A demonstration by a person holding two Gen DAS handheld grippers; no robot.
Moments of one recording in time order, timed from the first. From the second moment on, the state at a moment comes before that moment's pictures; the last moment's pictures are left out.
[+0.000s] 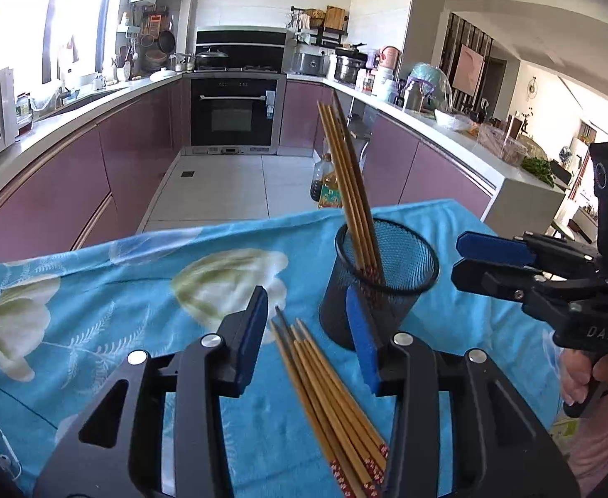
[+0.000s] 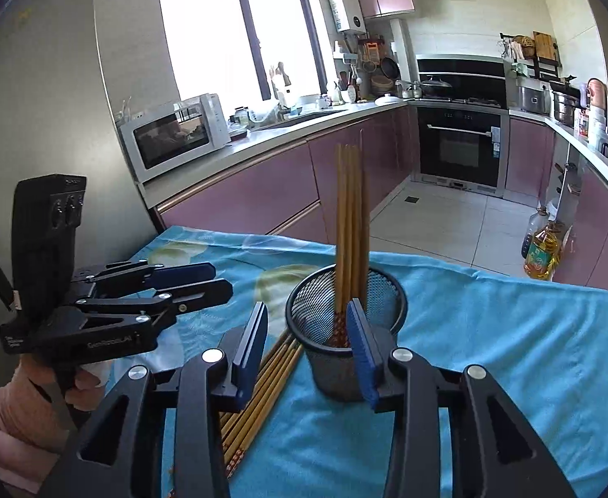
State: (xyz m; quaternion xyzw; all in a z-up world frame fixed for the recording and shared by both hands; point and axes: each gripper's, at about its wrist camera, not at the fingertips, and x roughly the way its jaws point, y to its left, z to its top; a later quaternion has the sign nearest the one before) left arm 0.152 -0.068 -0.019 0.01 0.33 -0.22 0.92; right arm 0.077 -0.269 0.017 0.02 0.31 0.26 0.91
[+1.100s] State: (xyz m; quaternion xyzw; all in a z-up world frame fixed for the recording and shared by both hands) left arm 0.116 -0.062 -0.112 0.05 0.43 -0.20 0.88; right arm 0.057 -0.215 -0.082 -0.01 0.42 0.23 0.88
